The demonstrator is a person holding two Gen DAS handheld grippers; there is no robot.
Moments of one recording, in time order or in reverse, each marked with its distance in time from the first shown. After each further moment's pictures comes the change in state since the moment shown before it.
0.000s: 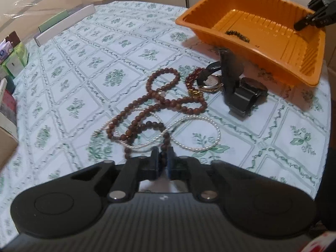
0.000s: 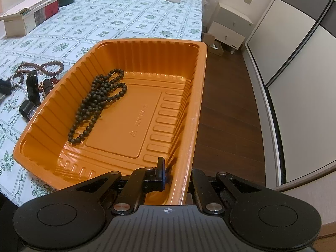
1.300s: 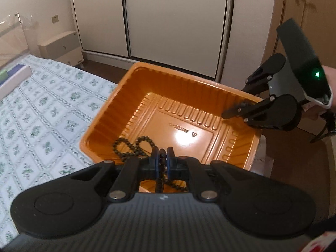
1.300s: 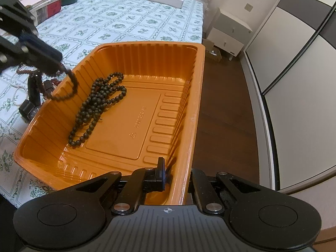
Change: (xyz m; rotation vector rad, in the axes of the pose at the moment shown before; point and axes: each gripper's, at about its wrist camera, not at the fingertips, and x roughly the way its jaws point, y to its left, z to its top) left arm -0.023 -0.101 0.167 0.107 -0.186 -0.293; right arm -0.003 0.002 -0.001 -0.032 -0.024 -0.026
